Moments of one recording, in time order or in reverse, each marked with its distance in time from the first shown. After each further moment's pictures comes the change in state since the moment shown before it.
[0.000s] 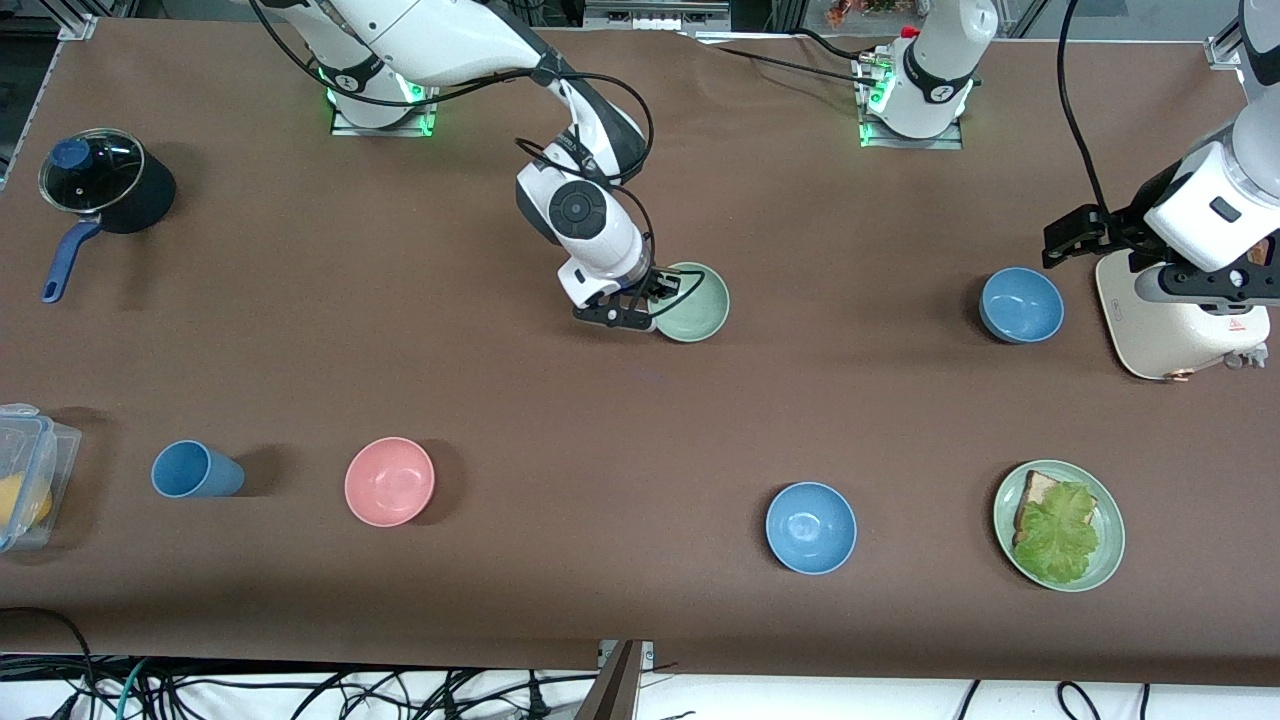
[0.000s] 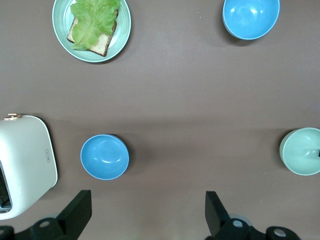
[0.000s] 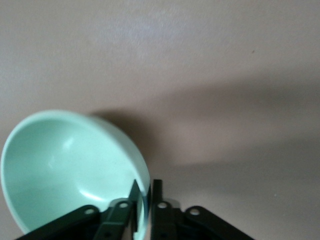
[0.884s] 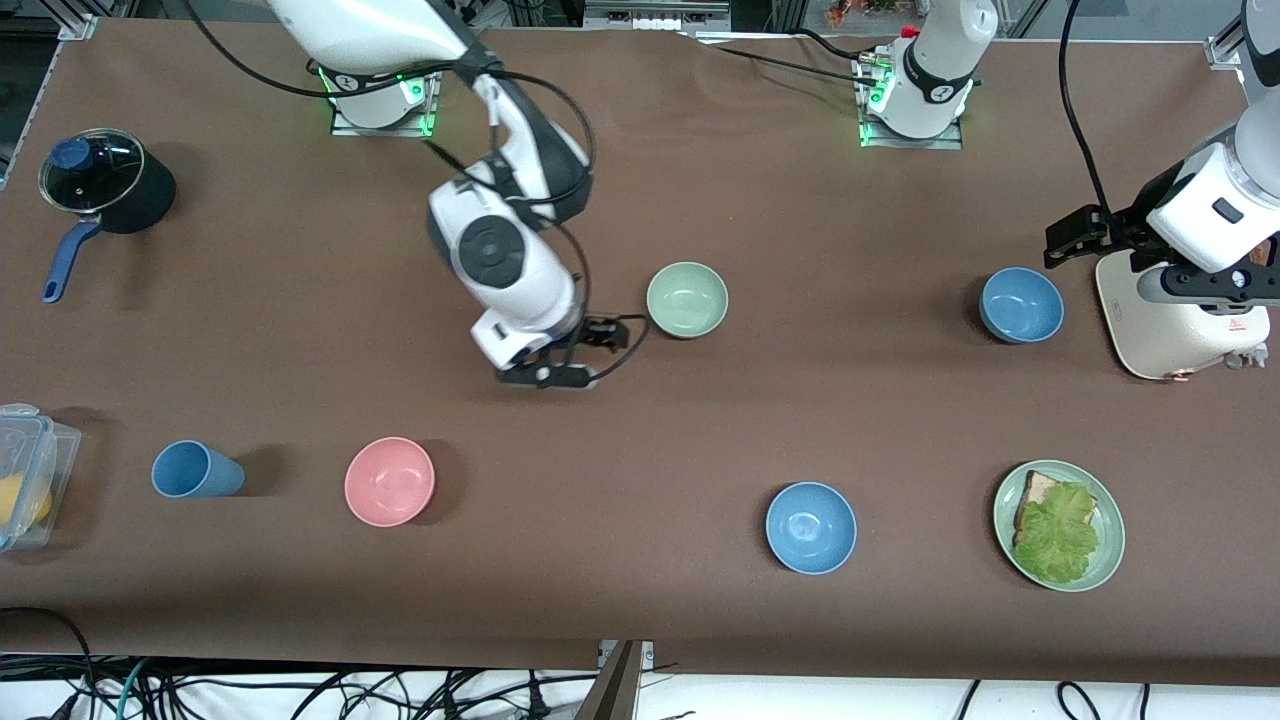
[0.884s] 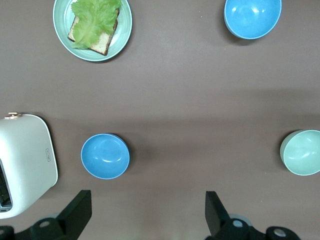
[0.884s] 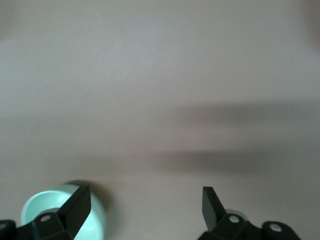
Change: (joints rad) left arm 0.003 0.002 0.000 0.000 0.000 -0.003 0.000; right arm -0.121 -0.093 -0.164 0.247 -0.025 -0.407 -0.379
